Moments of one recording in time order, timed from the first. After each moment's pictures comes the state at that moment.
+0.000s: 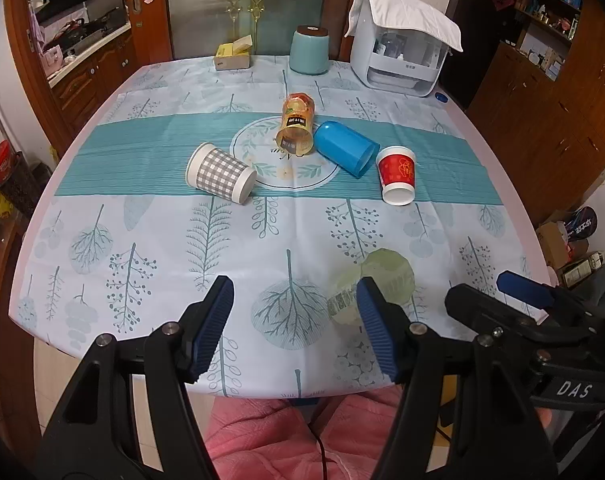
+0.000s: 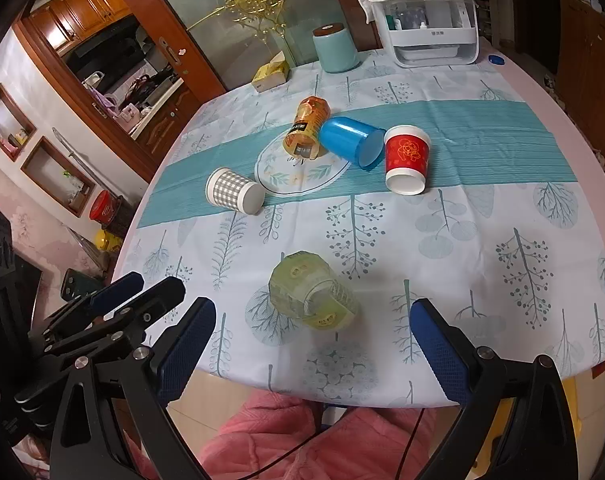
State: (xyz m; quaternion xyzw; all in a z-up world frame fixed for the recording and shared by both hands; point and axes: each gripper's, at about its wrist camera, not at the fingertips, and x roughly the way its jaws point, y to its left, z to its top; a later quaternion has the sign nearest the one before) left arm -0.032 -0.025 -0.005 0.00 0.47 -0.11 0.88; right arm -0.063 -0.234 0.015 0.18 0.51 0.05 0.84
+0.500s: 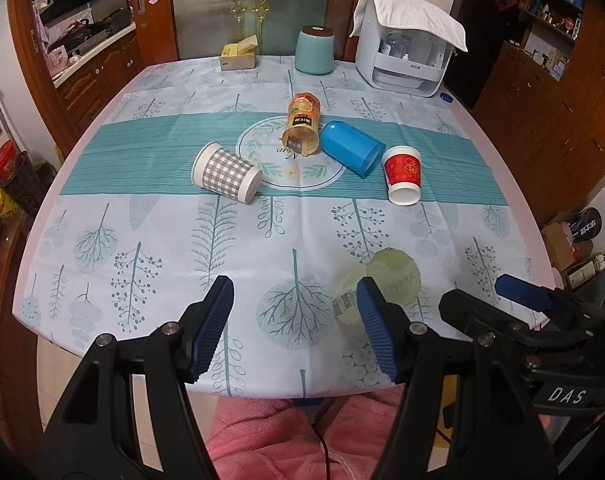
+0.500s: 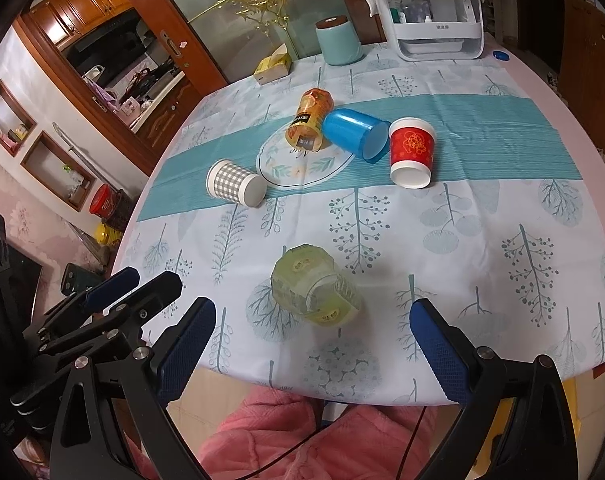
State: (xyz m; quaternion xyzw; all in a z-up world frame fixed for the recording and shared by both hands) left arm -0.033 -0.023 -0.006 0.00 0.47 -0.10 0.88; right arm -0.058 -0.229 0.009 0.17 0.52 0.06 0.84
